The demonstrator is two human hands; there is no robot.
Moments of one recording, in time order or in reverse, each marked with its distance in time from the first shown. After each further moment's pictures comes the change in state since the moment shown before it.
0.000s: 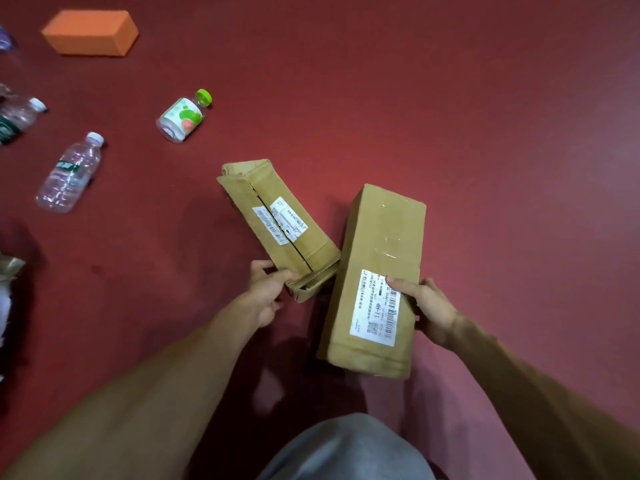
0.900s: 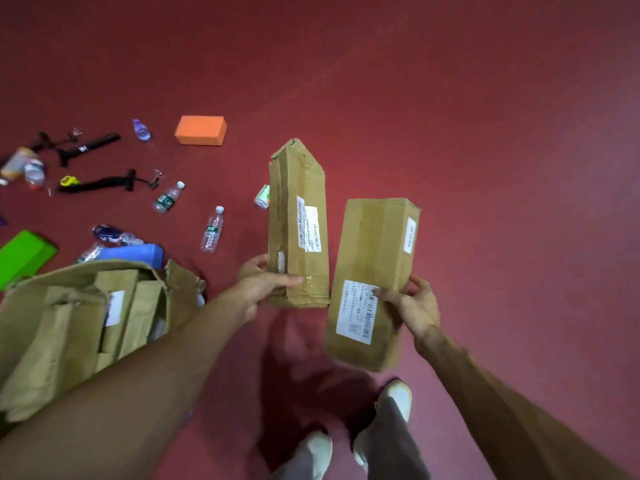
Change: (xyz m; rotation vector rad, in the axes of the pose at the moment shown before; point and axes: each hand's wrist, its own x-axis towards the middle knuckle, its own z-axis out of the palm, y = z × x) left_hand -0.464 0.328 -0.153 0.155 -0.040 0.050; right_hand -0.445 -0.268 0.082 -0.061 0.293 -0.155
